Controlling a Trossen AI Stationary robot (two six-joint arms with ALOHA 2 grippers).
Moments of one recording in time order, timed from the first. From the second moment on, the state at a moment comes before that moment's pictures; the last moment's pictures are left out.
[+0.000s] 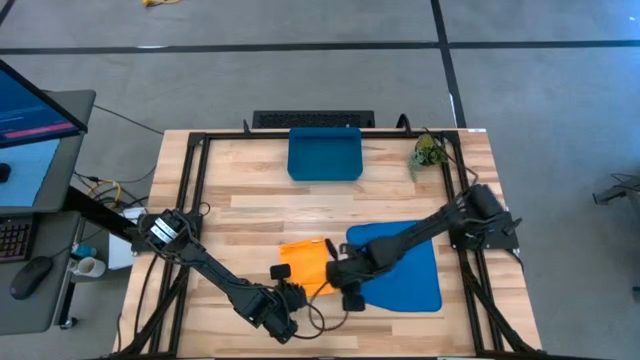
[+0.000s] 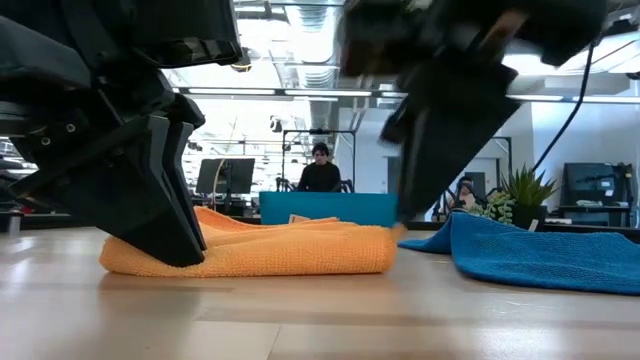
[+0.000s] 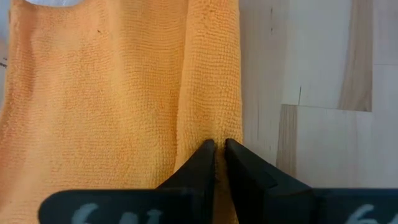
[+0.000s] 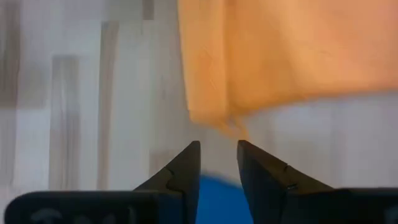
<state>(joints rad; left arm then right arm) -0.68 2.06 1.26 -0.52 -0.51 -0.72 0.41 1.94 1.32 -0.55 -0.03 0.33</state>
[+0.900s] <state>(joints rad) -0.68 2.06 1.26 -0.52 -0.51 -0.72 0.68 1.97 1.23 -0.20 0.60 0.01</state>
